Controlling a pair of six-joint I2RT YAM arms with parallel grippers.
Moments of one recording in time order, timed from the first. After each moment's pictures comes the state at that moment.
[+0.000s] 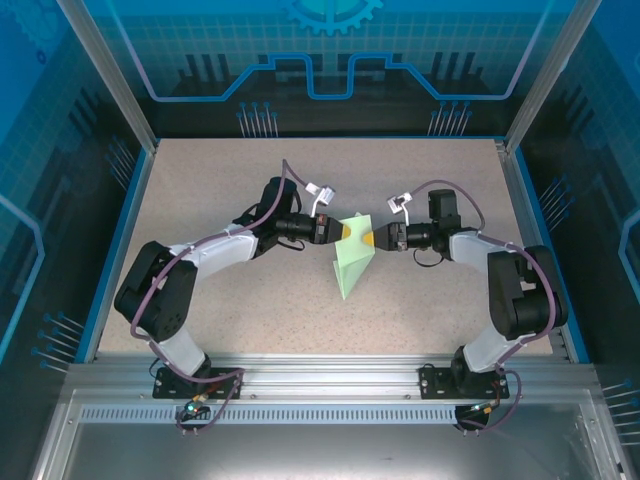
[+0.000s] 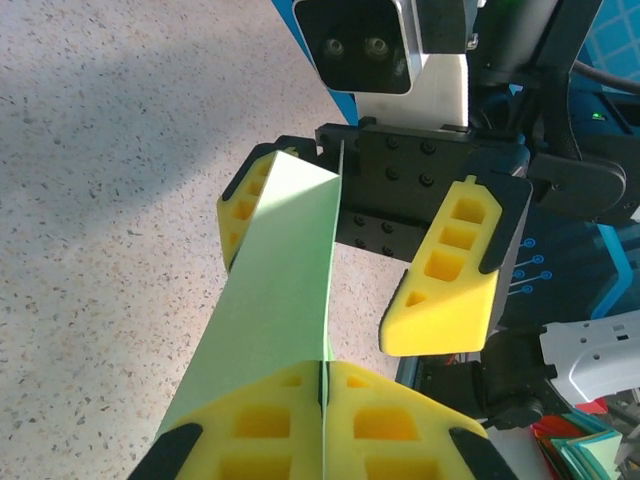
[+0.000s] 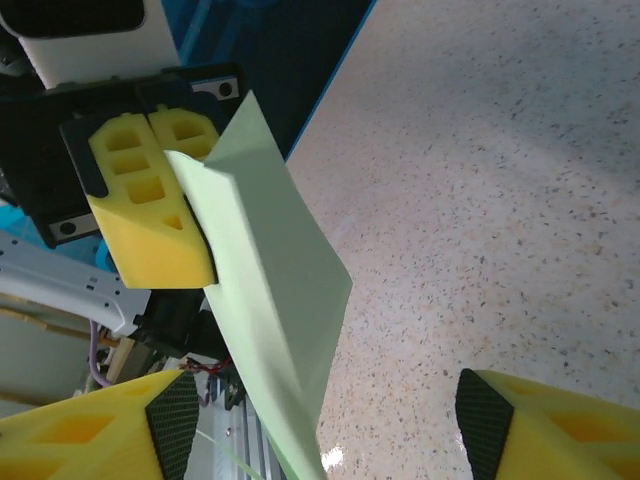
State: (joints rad) left arm -0.49 1.68 1.02 0.14 0.85 -0.52; right arm 0.13 1.63 0.80 0.06 -1.25 0.26
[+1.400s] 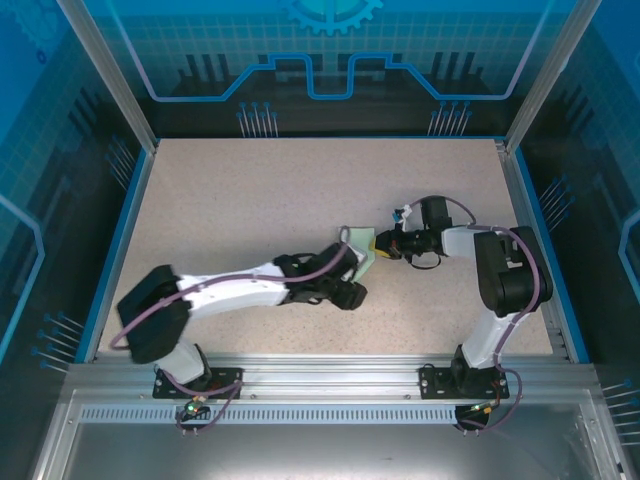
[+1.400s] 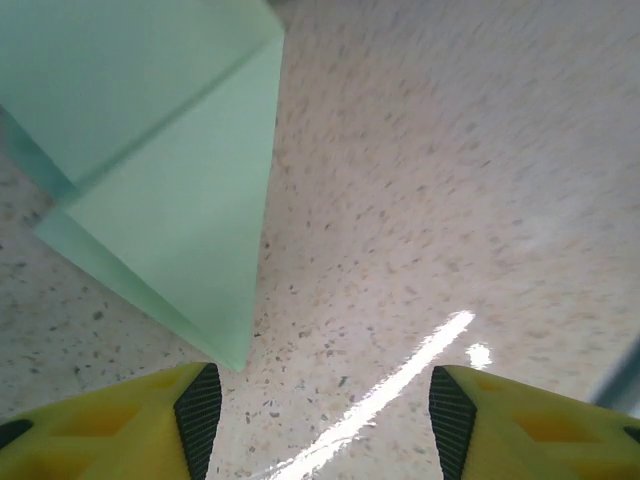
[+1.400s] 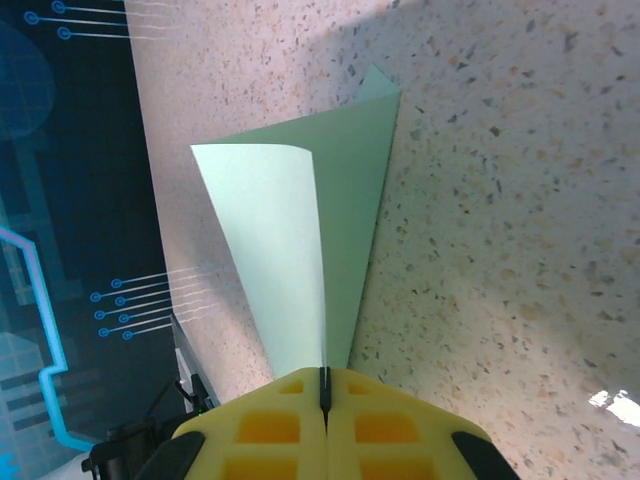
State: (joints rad) left arm -1.00 1.65 1.07 -0.41 -0.06 -0.43; right arm 0.13 1.79 0.85 -0.07 -0.92 0.59
